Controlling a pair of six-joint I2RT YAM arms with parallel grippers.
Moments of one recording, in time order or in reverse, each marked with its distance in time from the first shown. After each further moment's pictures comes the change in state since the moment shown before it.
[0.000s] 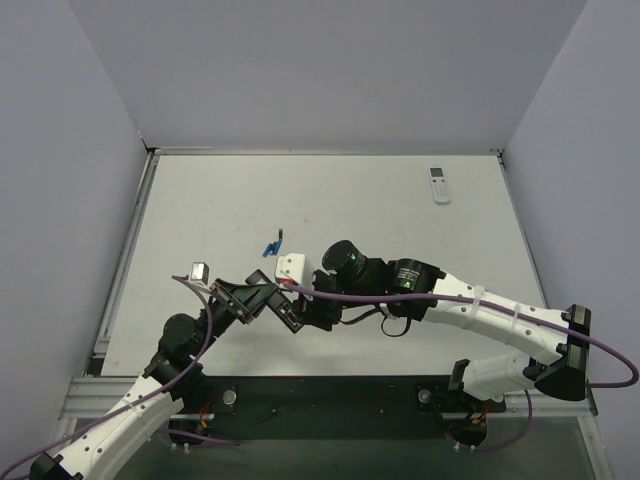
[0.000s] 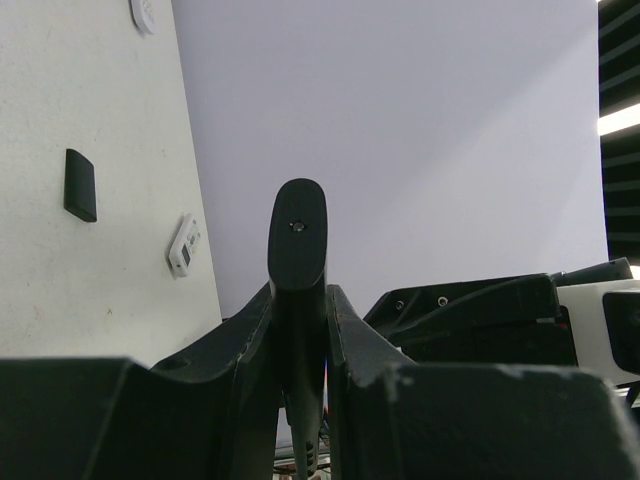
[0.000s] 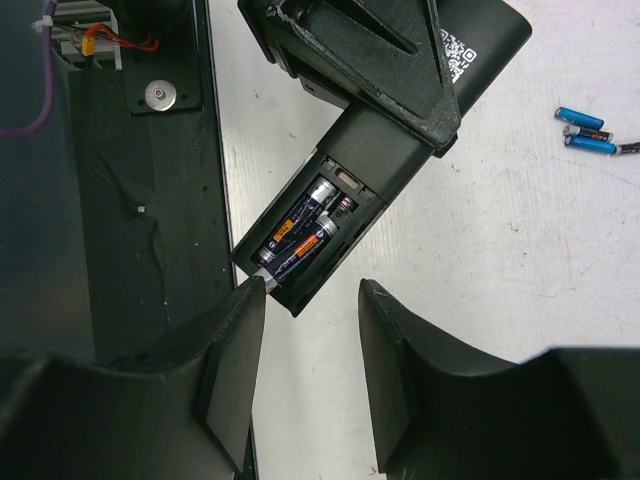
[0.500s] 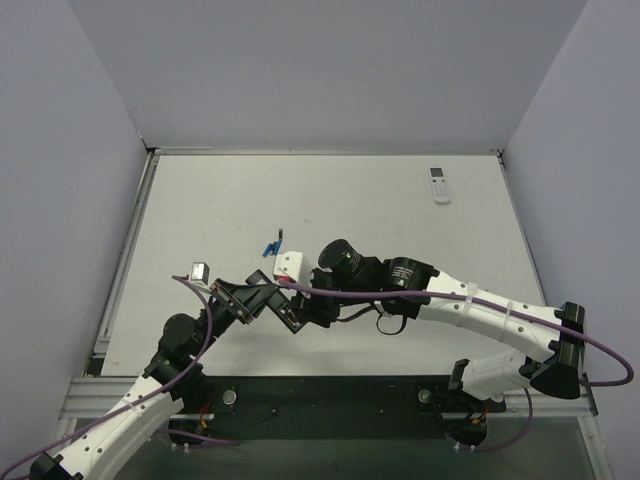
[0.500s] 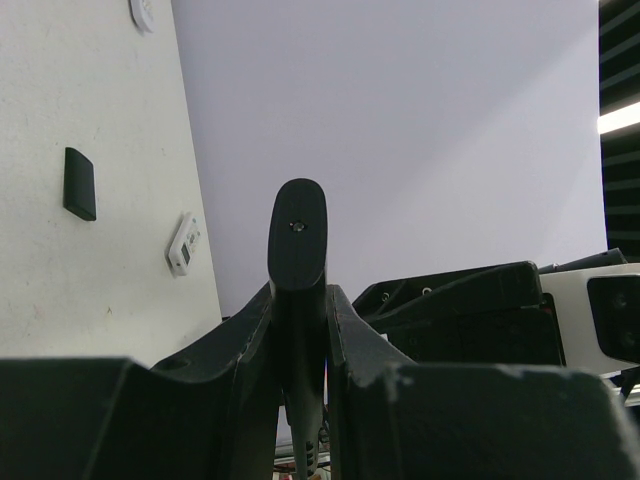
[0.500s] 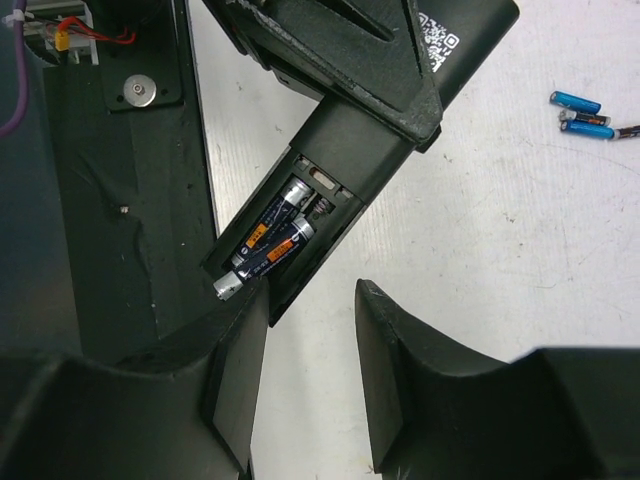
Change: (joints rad) left arm 0.000 0.000 0.000 0.000 0.003 0.000; right arm -0.012 0.026 -0.004 0.008 0.011 0.002
